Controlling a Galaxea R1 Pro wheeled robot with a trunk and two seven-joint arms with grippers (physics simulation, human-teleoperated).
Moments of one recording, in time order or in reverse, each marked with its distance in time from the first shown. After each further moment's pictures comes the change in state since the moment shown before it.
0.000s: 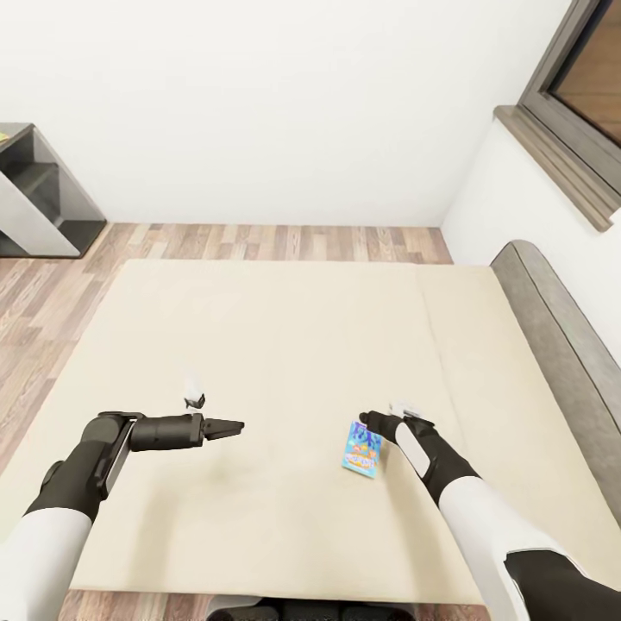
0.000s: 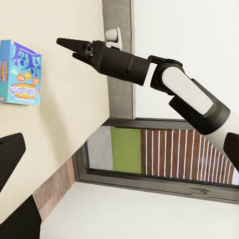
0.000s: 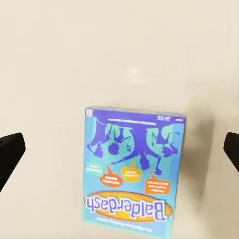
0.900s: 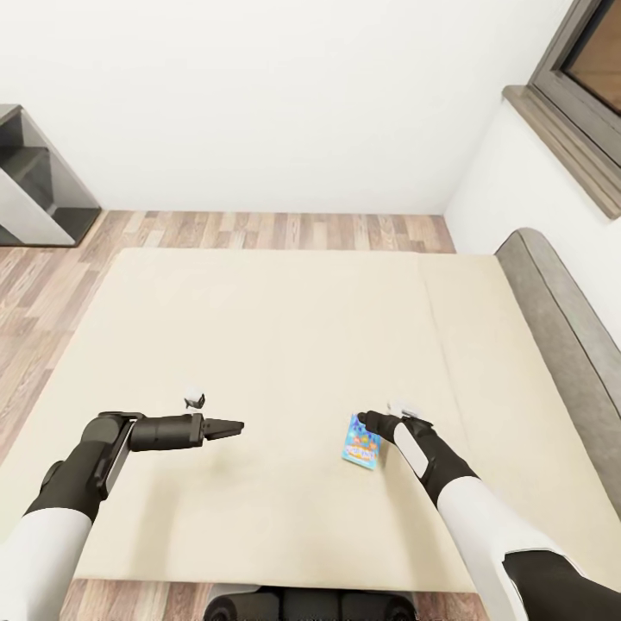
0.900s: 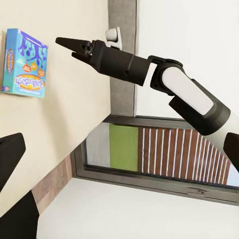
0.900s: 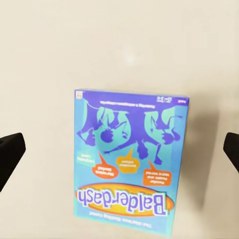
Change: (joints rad) left arm 0.000 0.000 0.000 0.001 0.000 0.000 0.000; right arm 0.001 0.006 0.001 0.000 0.000 -0.006 0.000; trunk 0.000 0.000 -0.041
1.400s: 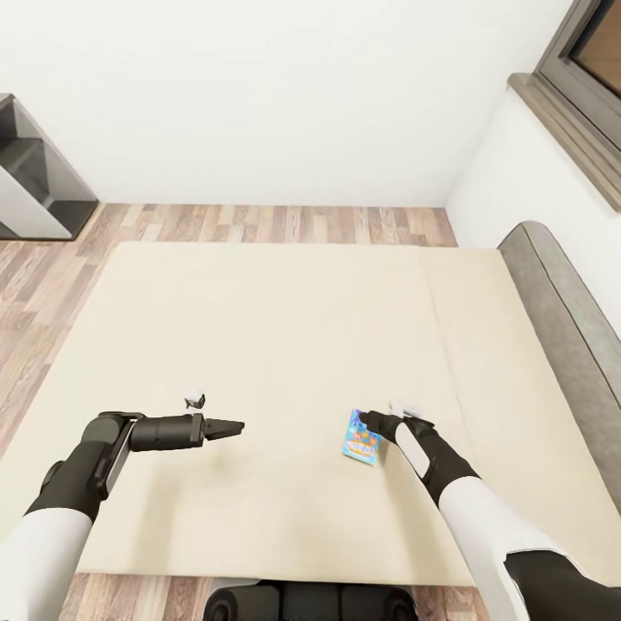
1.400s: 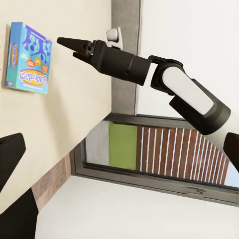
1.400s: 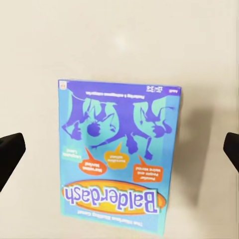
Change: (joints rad) left arm 0.000 -0.001 0.000 0.000 0.000 -0.002 0.002; right arm 0.000 -0.006 0.000 0.000 0.000 -0.001 0.001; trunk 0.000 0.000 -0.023
